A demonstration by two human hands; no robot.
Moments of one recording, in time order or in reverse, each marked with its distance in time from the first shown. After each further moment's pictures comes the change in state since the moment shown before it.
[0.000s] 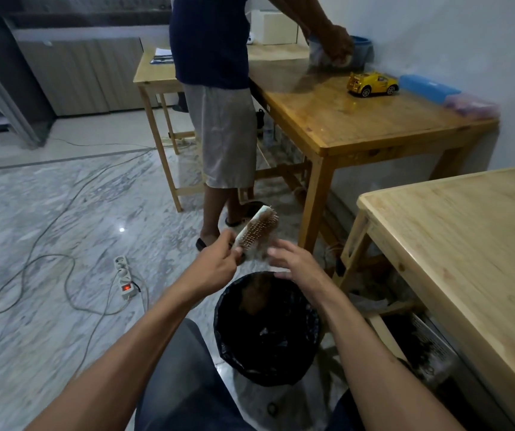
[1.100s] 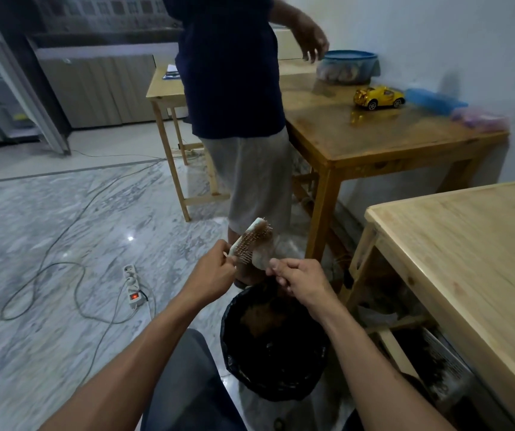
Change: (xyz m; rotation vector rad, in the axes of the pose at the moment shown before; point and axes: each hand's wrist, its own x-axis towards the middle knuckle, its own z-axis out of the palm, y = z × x) left_hand -0.001 -0.002 -0.006 -0.004 0.180 -0.069; right_hand -0.002 0.002 0.013 0.025 0.100 -0.099
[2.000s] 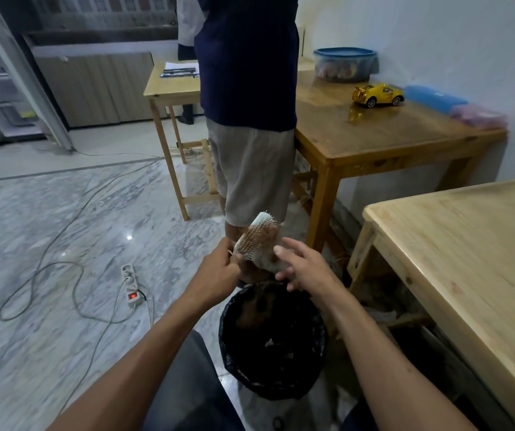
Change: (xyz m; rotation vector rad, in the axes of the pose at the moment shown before) left_hand -0.010 0.017 0.007 -0.103 -0.024 0.031; right_hand 0.010 -0.013 -0.016 0.006 -0.015 0.051
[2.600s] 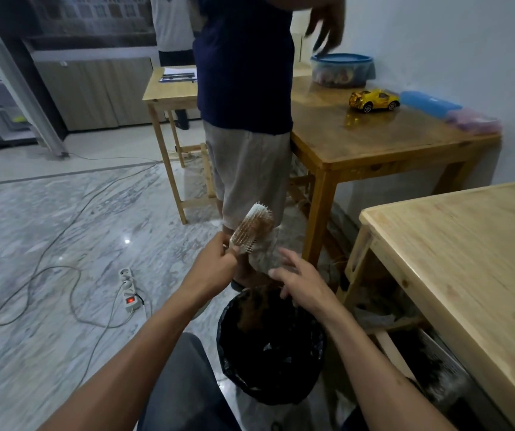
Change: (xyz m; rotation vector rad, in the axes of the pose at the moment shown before) left_hand 0.012 0.004 -0.008 -0.174 0.020 -0.054; right_hand -0.010 0.004 0.003 -0.301 -0.015 0.006
